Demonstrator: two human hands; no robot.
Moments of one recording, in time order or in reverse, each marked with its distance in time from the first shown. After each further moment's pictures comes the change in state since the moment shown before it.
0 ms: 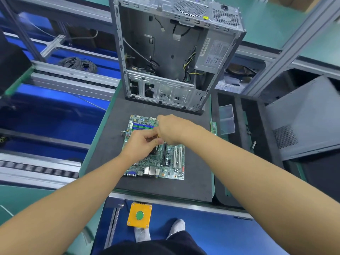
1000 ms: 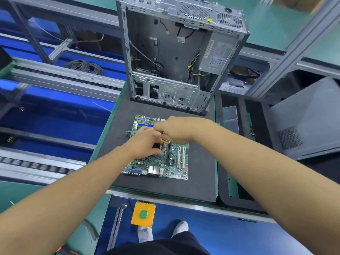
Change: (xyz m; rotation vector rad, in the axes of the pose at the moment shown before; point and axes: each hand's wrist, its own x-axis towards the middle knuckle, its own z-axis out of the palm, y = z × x) left_hand 0.018 -0.016 -0.015 0.749 -0.392 0.214; right_hand 0.003 0.018 0.001 -0.083 -0.035 -0.317
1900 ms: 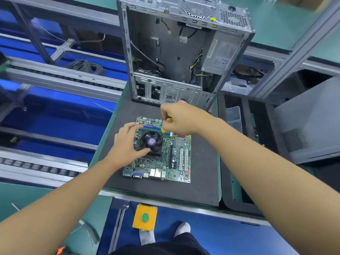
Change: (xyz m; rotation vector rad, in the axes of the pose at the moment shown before) left_hand -0.047 -0.041 0.020 -0.220 0.385 -0.333; right_hand 0.003 0.016 -0.013 0.210 0.373 0.078
